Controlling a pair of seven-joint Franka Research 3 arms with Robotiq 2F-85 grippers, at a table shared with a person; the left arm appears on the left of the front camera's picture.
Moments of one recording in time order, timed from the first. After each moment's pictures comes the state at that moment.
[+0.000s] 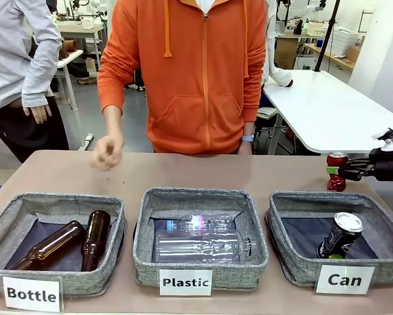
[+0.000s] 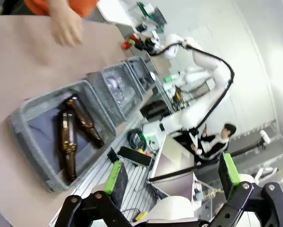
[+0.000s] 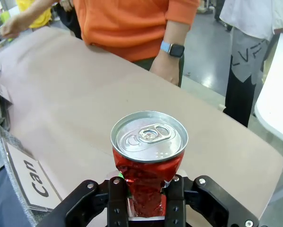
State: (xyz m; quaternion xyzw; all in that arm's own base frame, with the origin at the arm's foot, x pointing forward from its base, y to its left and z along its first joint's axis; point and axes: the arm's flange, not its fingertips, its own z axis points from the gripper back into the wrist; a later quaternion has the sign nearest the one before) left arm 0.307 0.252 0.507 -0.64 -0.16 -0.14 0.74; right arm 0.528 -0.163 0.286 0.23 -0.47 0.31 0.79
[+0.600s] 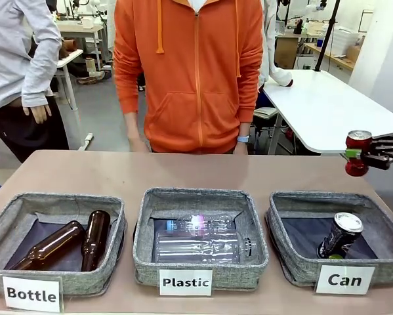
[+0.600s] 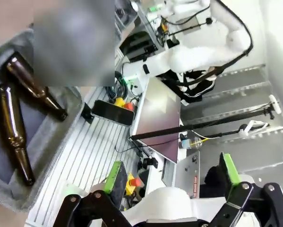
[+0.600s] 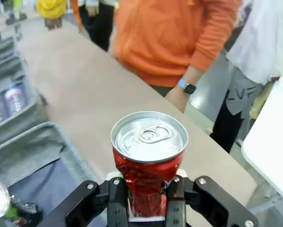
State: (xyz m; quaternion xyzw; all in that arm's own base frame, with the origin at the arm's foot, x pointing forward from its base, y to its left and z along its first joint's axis) left arm 0.328 0.098 0.469 -0.62 0.02 -0.24 0.74; right arm 0.426 -0.135 0.396 0.17 -0.51 0.39 0.75
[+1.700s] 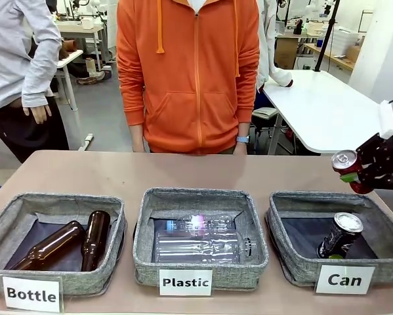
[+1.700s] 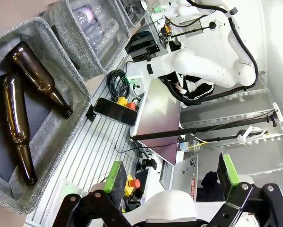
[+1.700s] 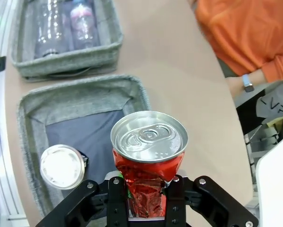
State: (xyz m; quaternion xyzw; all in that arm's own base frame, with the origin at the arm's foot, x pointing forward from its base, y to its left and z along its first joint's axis) left arm 0.333 0.096 0.450 -0.62 0.03 -0.22 0.75; right arm 0.366 -0.044 0.444 0.08 -0.34 0.60 0.72
